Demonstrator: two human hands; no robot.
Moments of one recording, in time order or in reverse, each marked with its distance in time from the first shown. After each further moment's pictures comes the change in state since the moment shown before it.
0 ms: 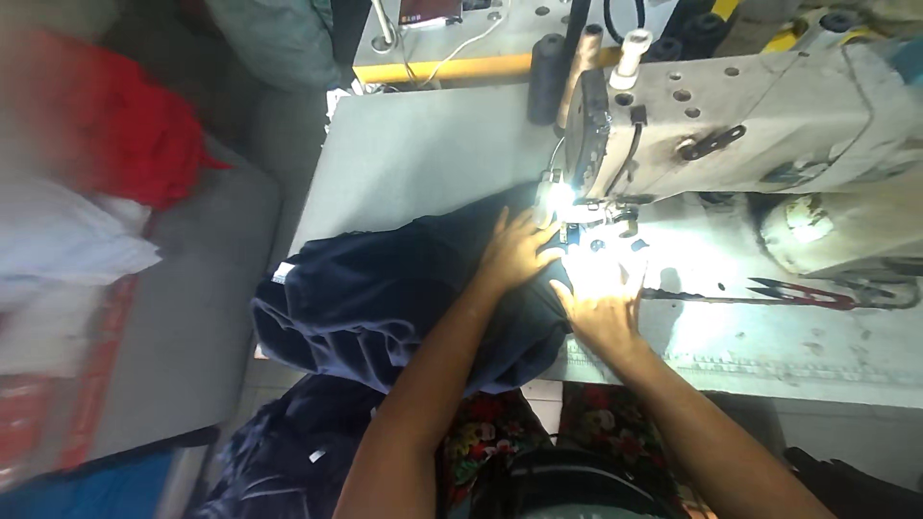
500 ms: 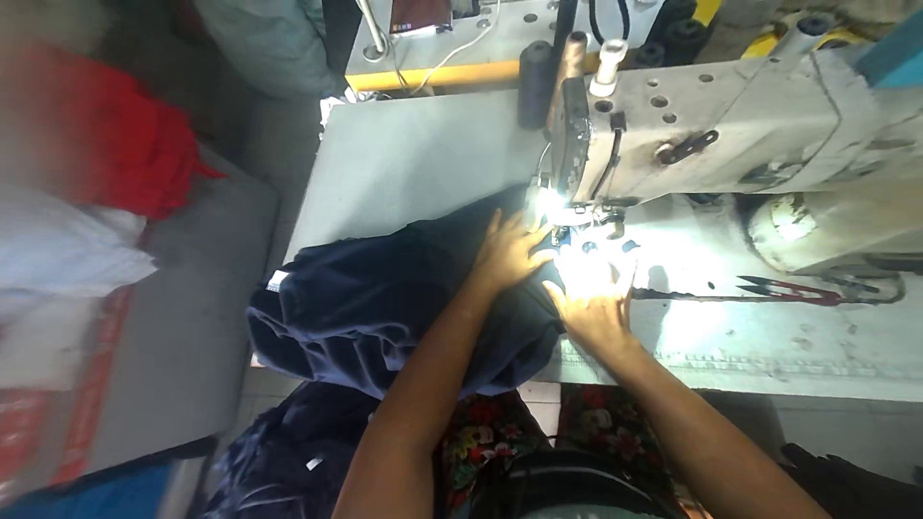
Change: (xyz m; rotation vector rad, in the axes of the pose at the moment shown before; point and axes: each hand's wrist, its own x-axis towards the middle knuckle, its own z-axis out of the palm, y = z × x) left_hand 0.004 0.002 -0.006 0.006 -0.059 -0.037; right_hand 0.003 0.001 0.000 -0.004 -0.007 0.000
